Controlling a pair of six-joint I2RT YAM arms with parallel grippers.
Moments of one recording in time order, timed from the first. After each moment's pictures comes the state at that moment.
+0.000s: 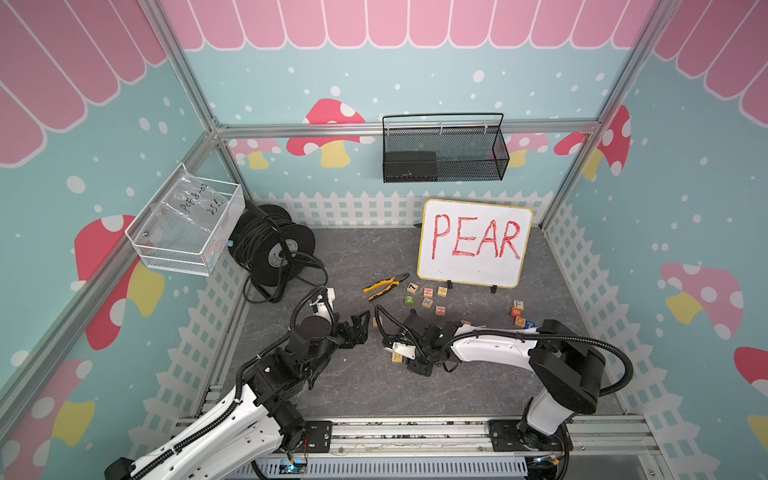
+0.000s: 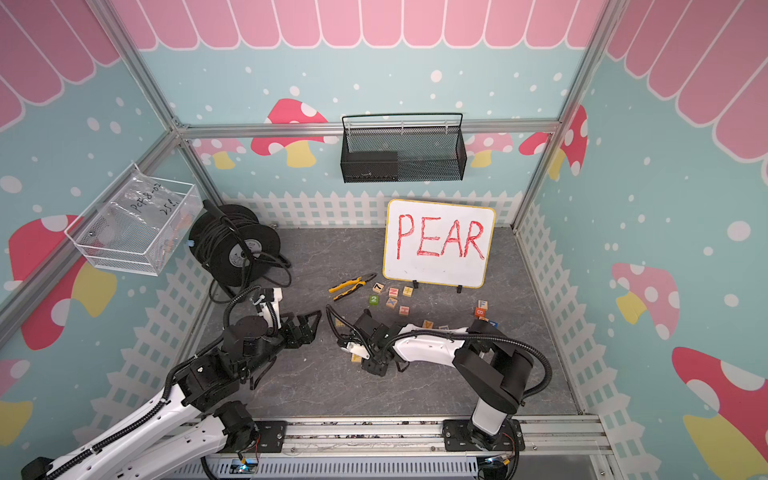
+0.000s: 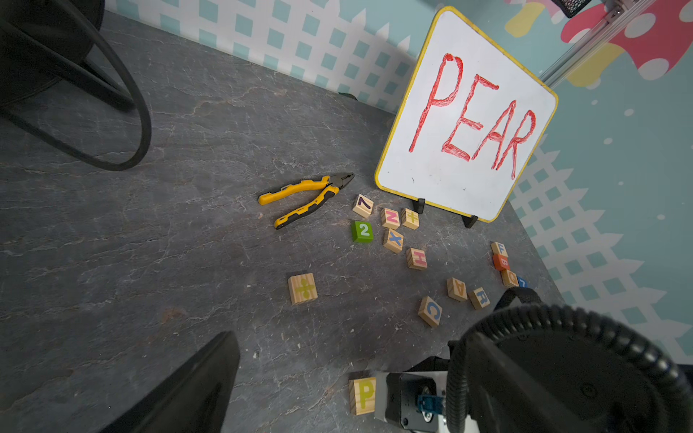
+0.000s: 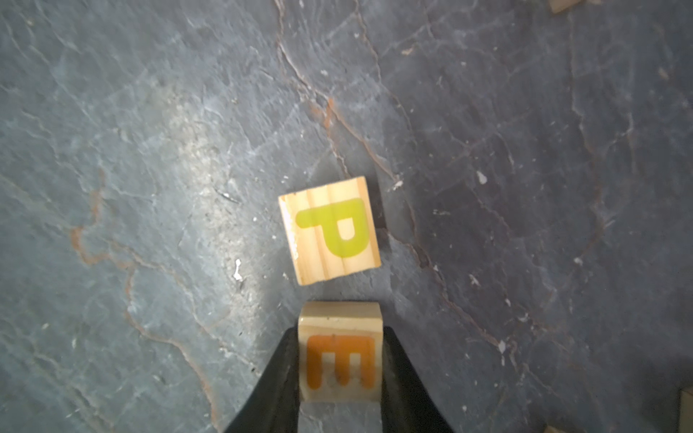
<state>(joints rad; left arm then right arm) -0.75 0.67 0.61 -0.37 -0.28 -0.65 0.98 1.69 0.94 -0.45 -0.02 -0.32</state>
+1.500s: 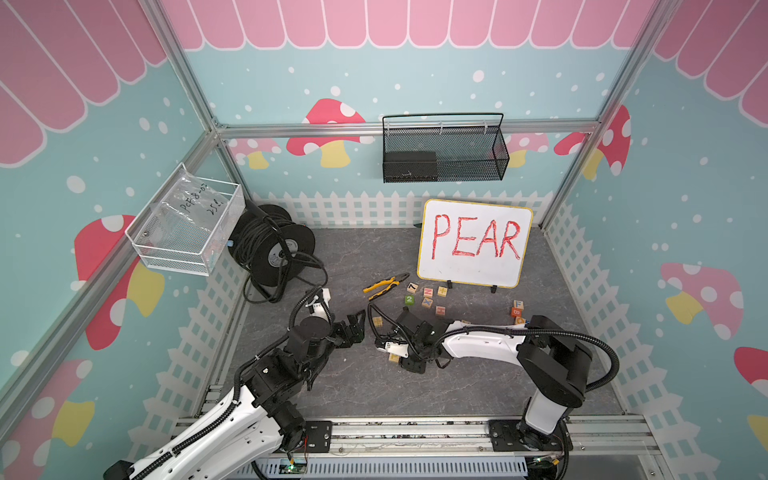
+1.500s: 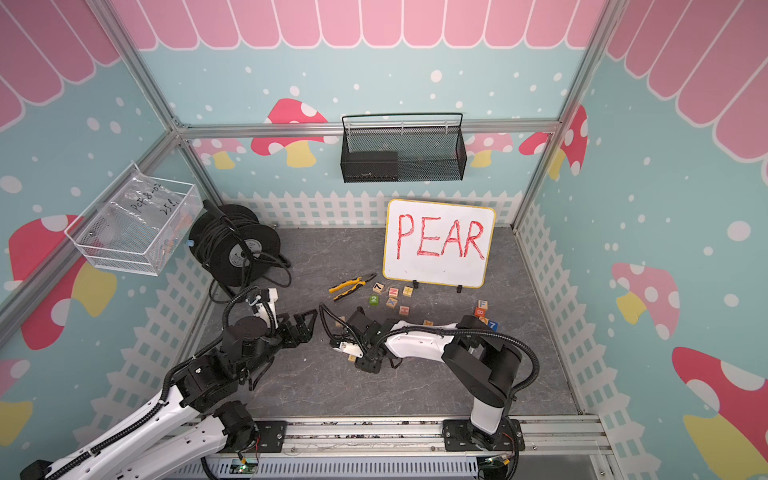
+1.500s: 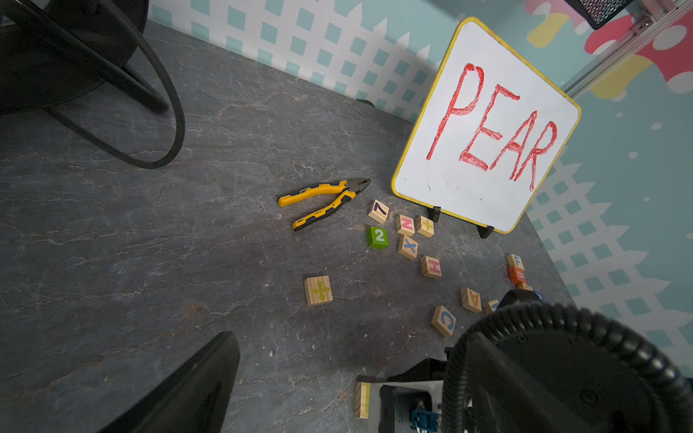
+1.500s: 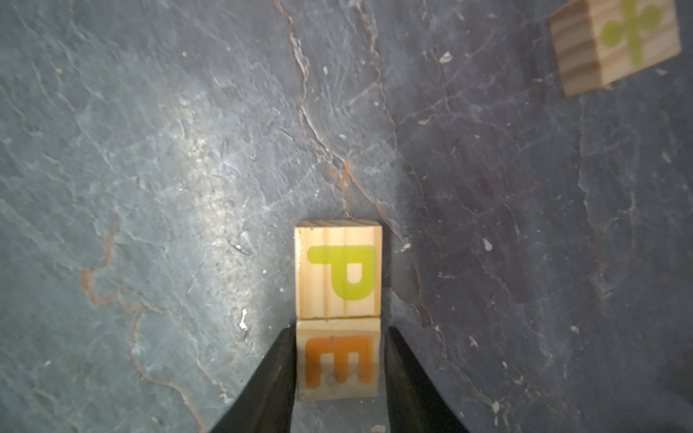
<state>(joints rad) -0.73 0.66 0.61 -0.40 -0.33 -0.67 1.00 1.75 1.00 -0.45 -0.04 -0.37</state>
